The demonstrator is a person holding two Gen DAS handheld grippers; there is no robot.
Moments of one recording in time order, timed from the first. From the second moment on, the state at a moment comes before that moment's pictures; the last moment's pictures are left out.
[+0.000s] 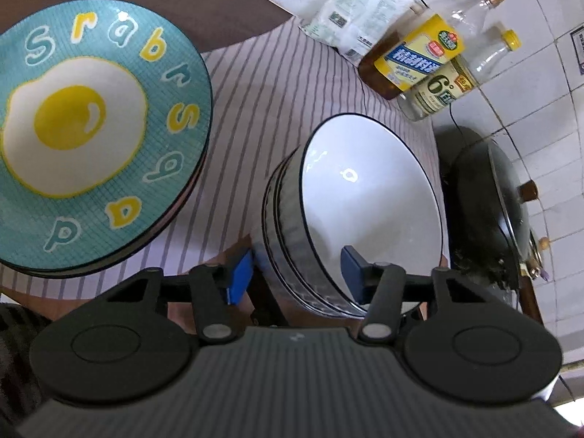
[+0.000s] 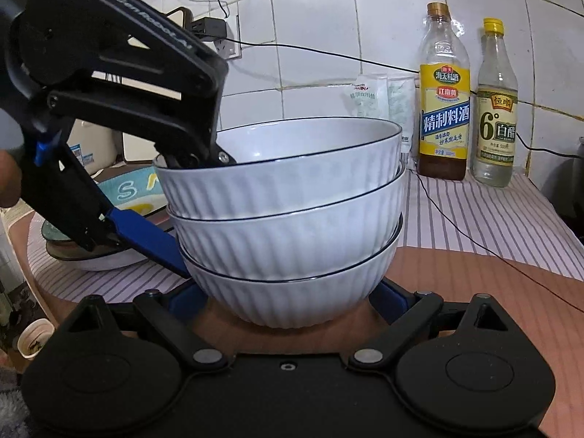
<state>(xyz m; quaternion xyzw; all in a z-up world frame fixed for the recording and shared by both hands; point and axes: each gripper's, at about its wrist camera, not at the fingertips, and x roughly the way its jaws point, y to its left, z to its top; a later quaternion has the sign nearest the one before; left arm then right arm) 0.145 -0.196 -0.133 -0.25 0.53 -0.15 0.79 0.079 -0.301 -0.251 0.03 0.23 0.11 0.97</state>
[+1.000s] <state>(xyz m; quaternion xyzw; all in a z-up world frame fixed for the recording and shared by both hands) 0.153 -0.207 -0.138 -0.20 0.52 -0.17 0.81 0.083 -0.307 -0.250 -0.01 0.21 0.14 0.97</state>
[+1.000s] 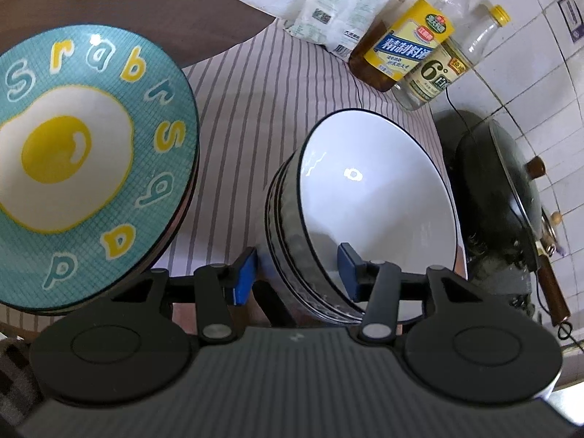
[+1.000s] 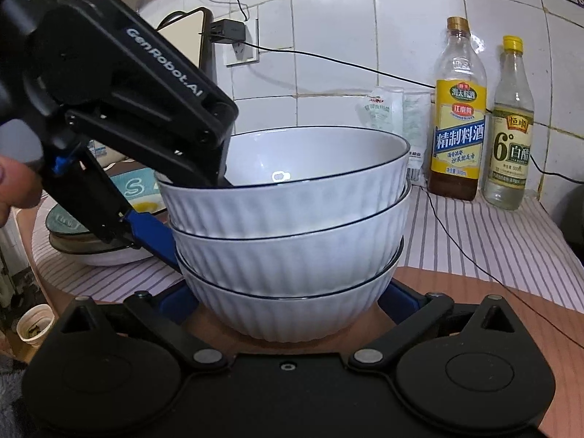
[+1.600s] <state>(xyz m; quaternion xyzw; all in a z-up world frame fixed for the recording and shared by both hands) 0.153 -0.216 -0.129 -0.12 0.52 -0.21 0.82 0.080 -0.300 -0.249 0.01 0.22 0.11 0.97</state>
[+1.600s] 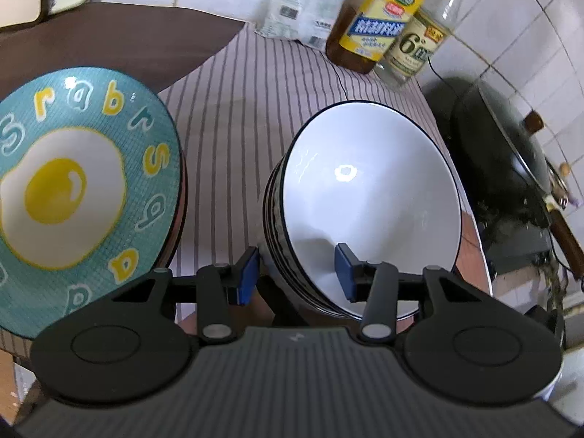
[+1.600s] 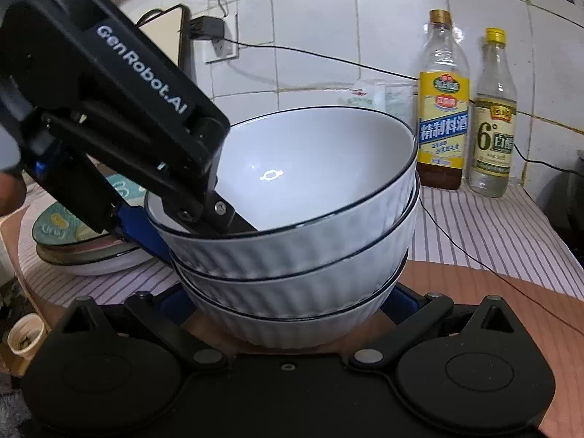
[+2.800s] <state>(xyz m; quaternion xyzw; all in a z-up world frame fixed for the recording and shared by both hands) 0.130 -0.084 -0.005 -0.11 0.44 -0.20 0.87 0.090 -0.195 -0.139 -0.02 0.13 0.16 0.98</state>
